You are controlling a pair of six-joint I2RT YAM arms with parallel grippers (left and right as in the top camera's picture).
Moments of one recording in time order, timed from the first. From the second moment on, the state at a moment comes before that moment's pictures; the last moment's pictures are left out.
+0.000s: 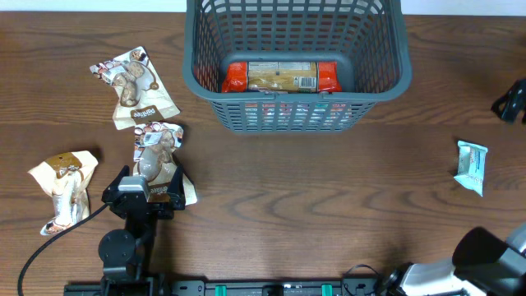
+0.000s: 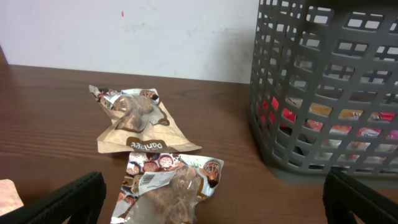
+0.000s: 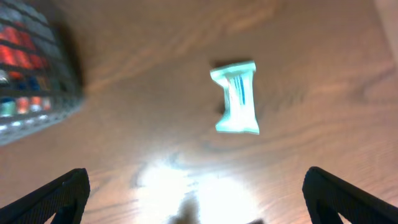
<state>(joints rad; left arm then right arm) 0.01 0.01 0.03 -0.13 0.07 -0.09 -0.63 1.67 2.08 -1.63 -0.12 -0.16</state>
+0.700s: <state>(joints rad) 0.01 0.01 0.03 -0.13 0.07 -0.09 -0.74 1.69 1.40 -1.01 -0.04 -0.24</state>
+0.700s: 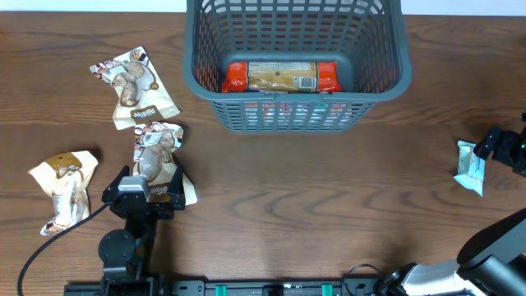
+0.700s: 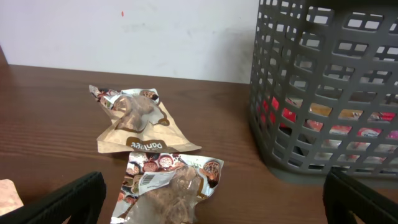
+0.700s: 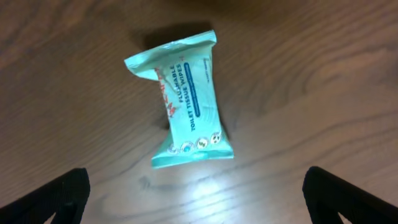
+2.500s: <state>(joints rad) 0.01 0.01 0.03 -0.11 0.08 -0.09 -0.49 1.96 1.72 -0.88 -0.10 -0.21</state>
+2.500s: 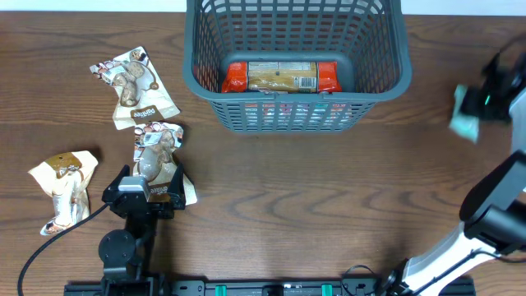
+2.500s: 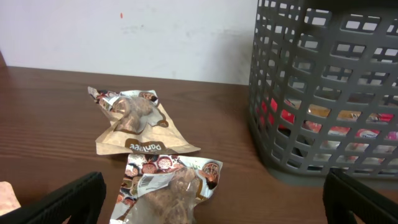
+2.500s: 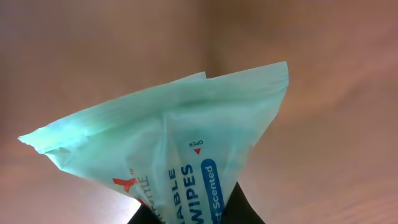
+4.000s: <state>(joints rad) 0.01 0.05 0.13 -0.32 -0.01 -0.14 0.24 2.10 2.25 -1.18 -0.31 -0.85</state>
